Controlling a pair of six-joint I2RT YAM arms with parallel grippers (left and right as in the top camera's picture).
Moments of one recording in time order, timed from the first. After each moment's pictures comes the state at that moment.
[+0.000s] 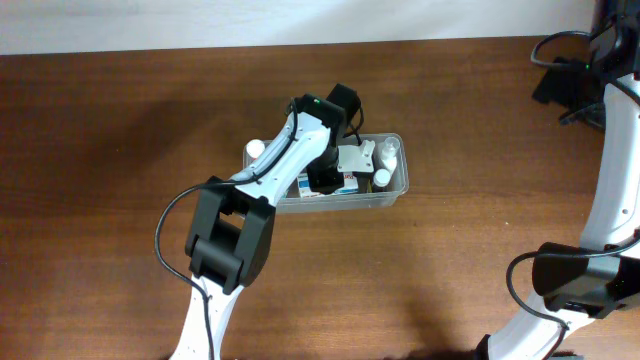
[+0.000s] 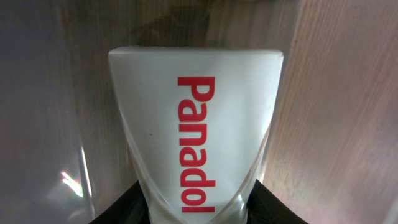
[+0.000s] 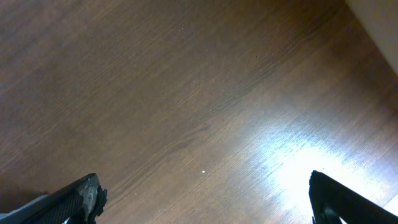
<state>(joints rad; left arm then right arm) -0.55 2.33 1.98 -1.19 0.07 0.92 -0.23 1.93 2.31 -1.59 0.27 0.41</state>
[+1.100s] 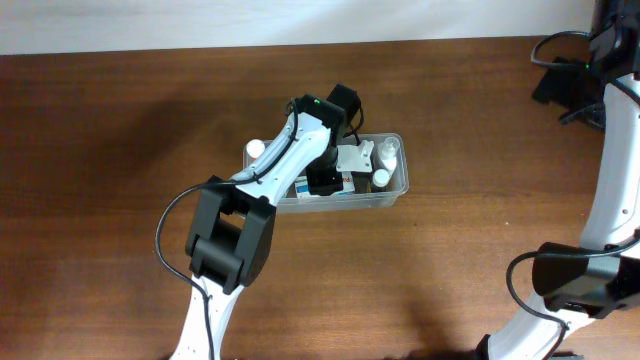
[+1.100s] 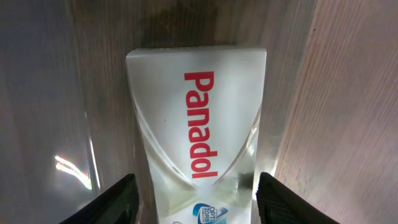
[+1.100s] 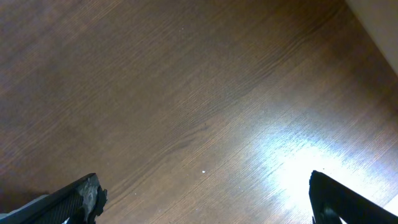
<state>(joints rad) -0.55 2.33 1.98 -1.19 0.03 0.92 -0.23 1.93 2.31 -1.59 0.27 0.41</state>
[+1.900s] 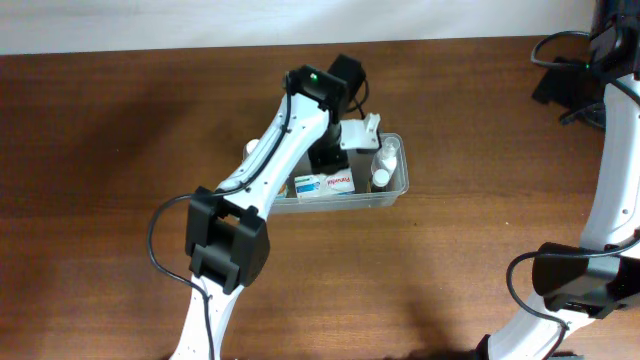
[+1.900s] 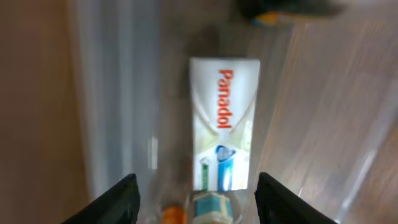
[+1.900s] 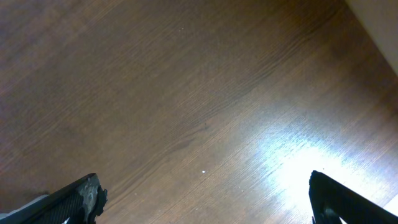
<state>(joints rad) -0.55 2.33 2.29 -1.41 0.03 0.88 -0.23 1.93 2.31 -1.59 0.27 0.41</state>
